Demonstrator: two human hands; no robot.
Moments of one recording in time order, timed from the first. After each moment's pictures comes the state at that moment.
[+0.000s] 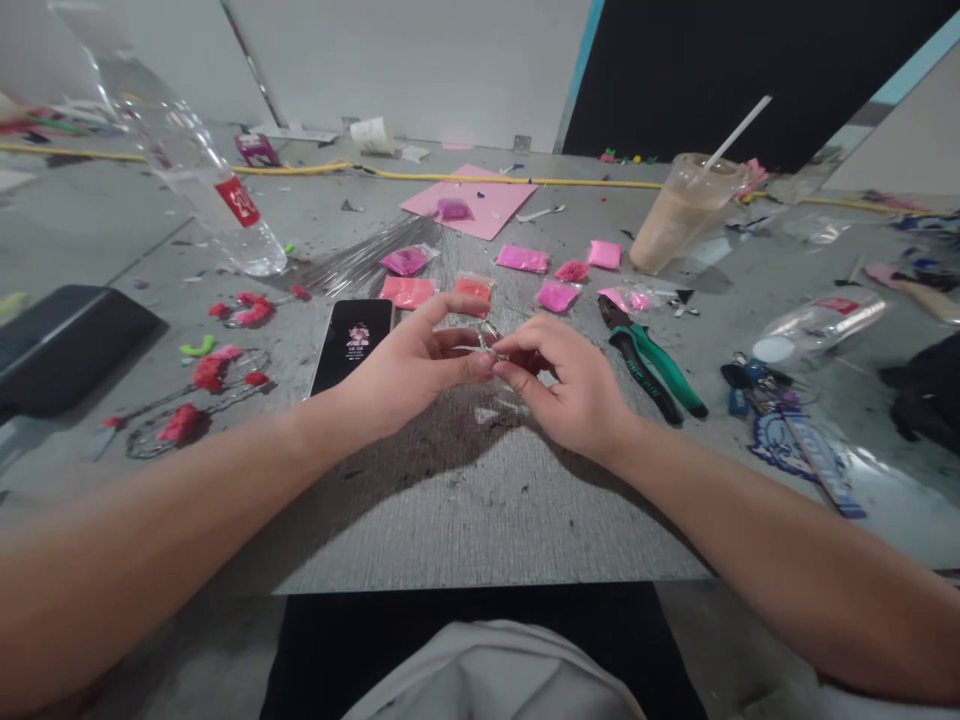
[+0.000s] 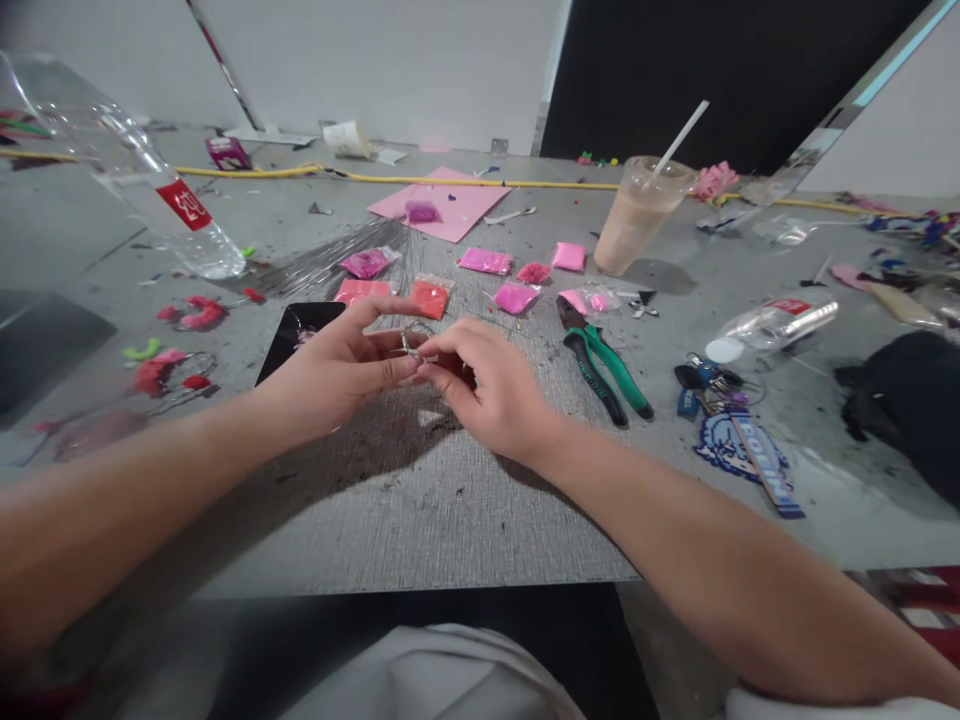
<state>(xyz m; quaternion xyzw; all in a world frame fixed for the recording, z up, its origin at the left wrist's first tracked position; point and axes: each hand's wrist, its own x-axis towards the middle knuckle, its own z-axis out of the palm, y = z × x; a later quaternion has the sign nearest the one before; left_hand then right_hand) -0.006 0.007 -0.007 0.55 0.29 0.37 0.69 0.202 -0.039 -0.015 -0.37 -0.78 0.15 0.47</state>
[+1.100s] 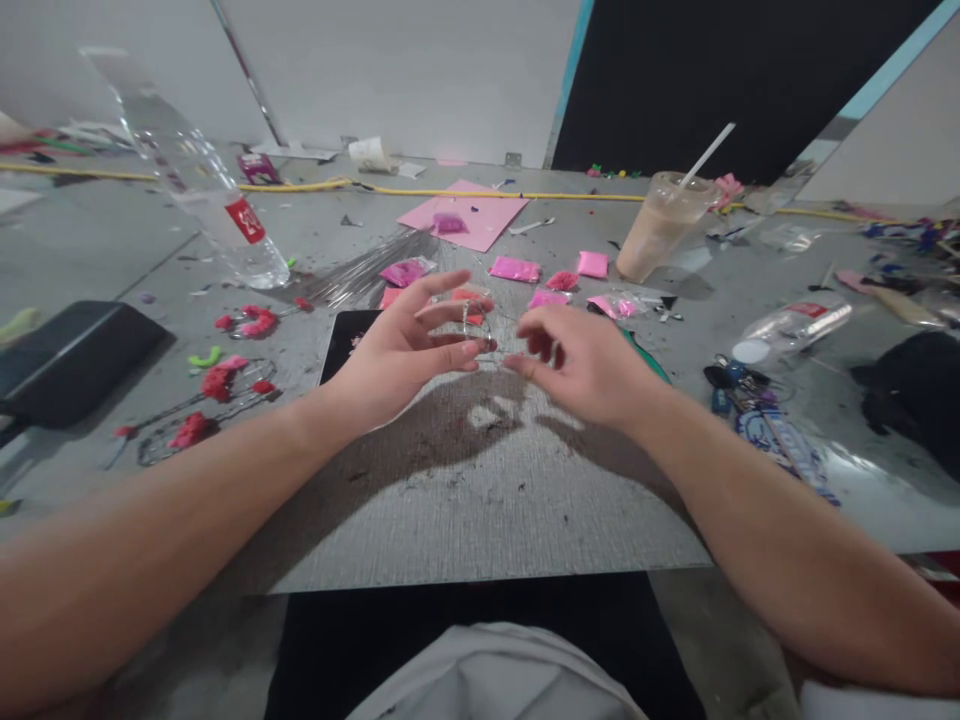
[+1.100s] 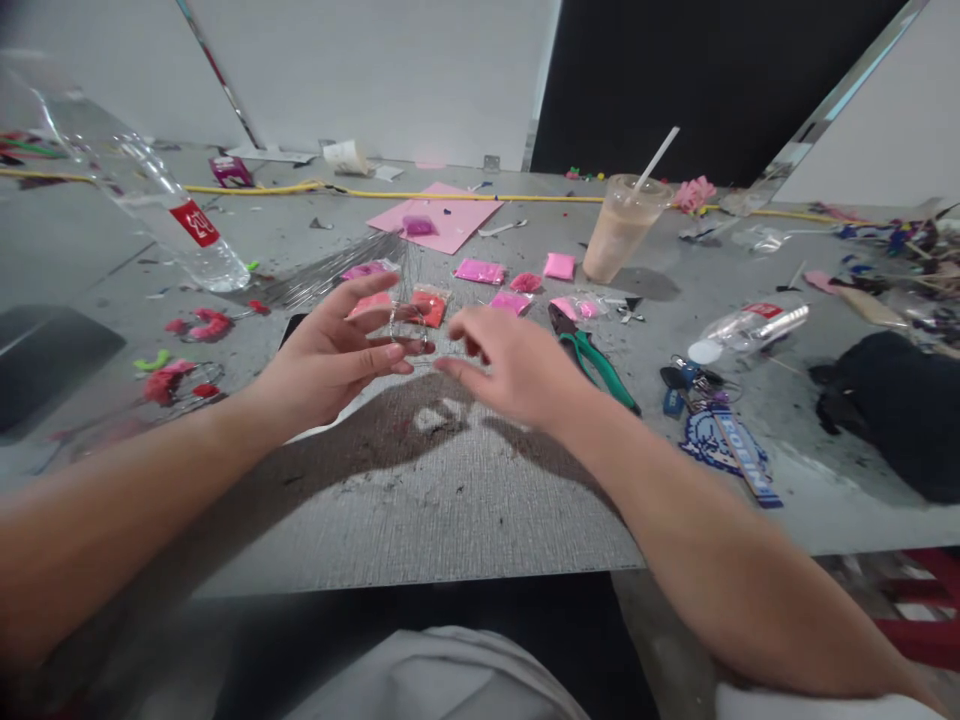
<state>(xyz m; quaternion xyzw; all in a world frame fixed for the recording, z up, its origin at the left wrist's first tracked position) -0.012 0.016 0.000 0.58 0.24 0.43 0.65 0.233 -0.030 0.018 -0.47 -0.83 0.10 0.30</state>
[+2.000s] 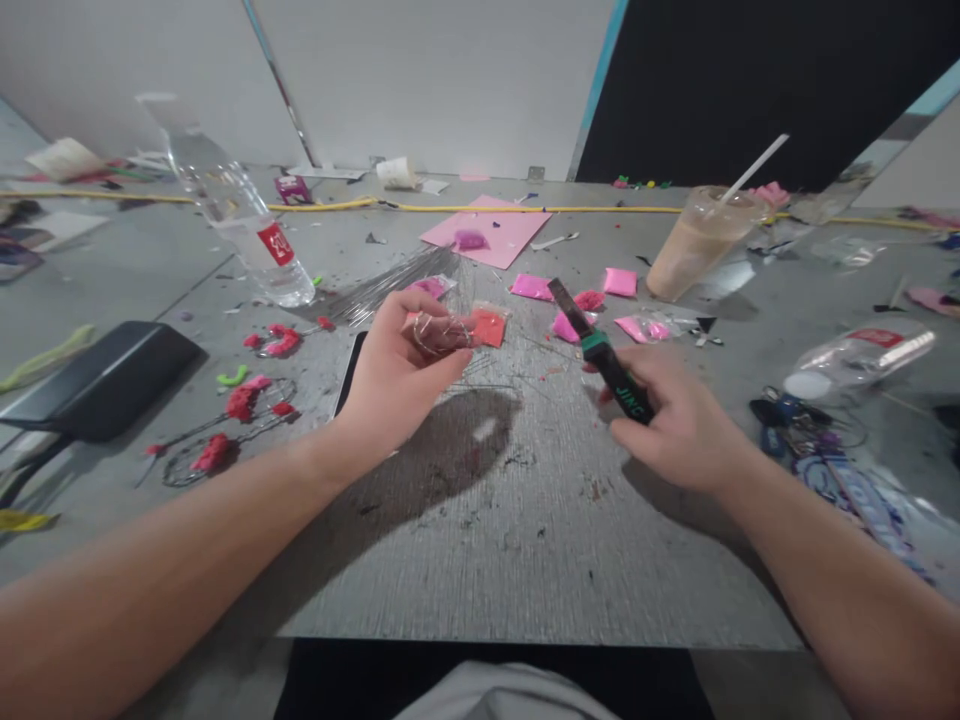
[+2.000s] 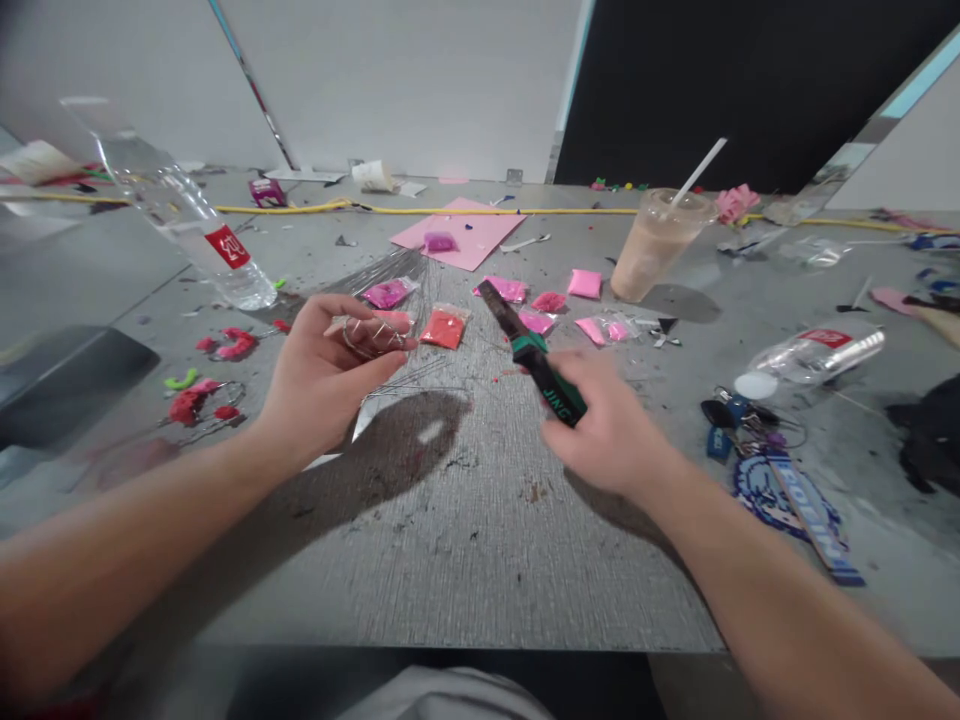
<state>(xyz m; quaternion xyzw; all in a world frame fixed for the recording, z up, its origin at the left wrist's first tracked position) -0.010 0.017 0.003 0.59 0.34 0.54 0.49 0.283 -0.051 -0.004 -0.55 -0.76 0.13 0.33</state>
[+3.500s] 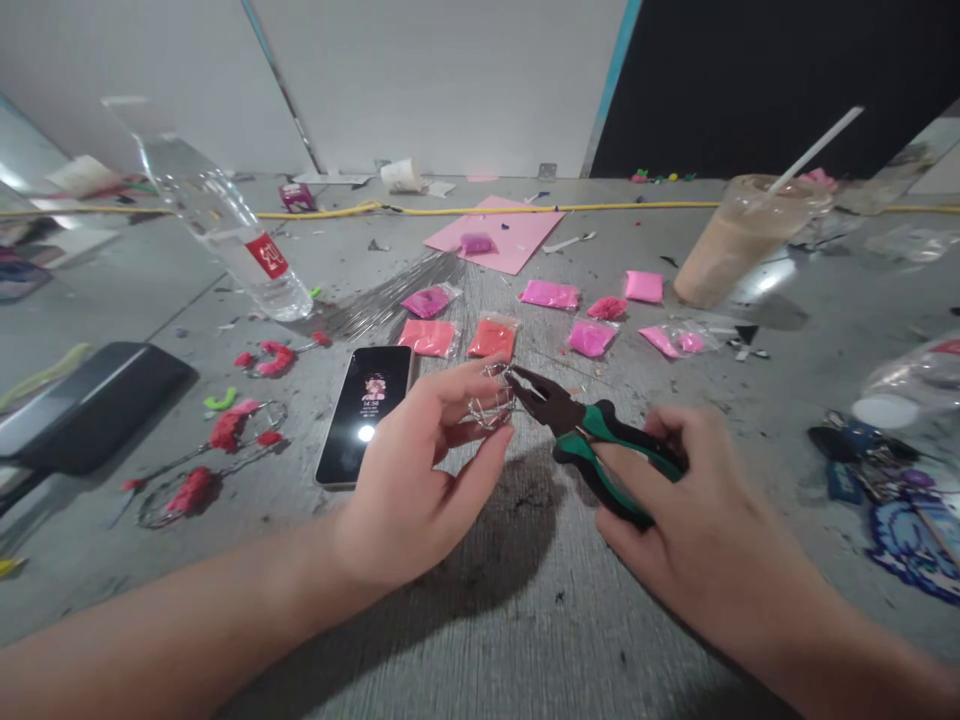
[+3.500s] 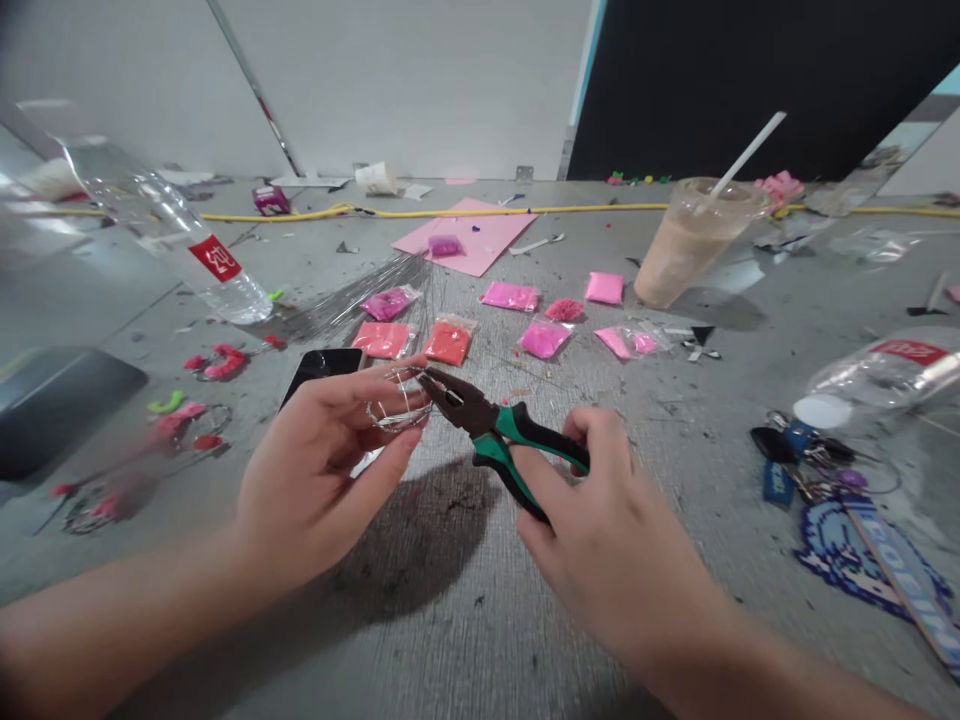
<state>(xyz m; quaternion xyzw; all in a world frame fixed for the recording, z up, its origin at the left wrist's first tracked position) -0.007 -0.026 -0.010 0.72 0.30 0.49 0.38 0.238 -0.095 -0.009 -0.55 -0.80 -0.11 0.20</state>
